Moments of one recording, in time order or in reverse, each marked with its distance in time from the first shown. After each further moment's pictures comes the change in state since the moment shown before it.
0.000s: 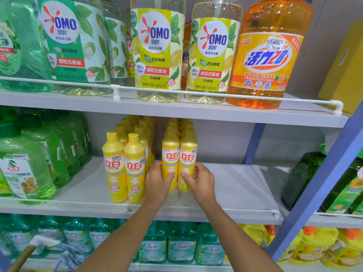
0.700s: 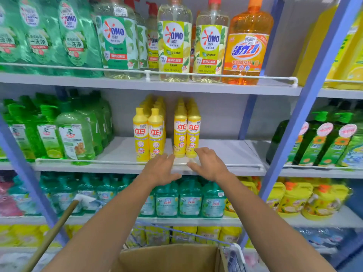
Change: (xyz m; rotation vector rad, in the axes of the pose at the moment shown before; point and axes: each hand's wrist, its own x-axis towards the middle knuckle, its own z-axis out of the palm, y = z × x) left_hand -0.098 0.028 -0.125 0.828 -0.602 0.352; right_hand -0.119 -0.058 -0.062 -0.682 -0.324 -0.212
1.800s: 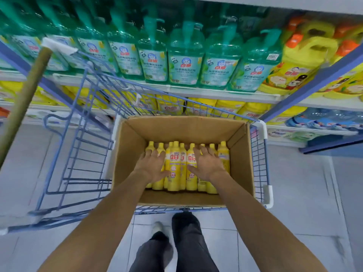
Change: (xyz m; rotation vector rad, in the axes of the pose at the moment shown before) left_hand -0.238 -0.040 0.366 -0.028 -0.725 -0.175; right_hand -0.237 0.009 0.369 -0.089 -0.804 0.114
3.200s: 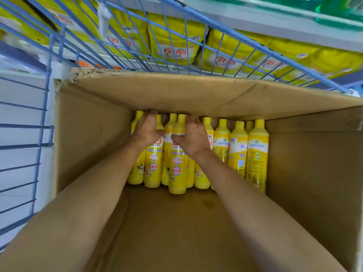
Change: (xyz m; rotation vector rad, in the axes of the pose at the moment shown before) left_hand 0.241 -0.067 0.148 -0.696 0.085 -0.153; right_hand 0.208 -0.035 0.138 0.493 0.161 0.132
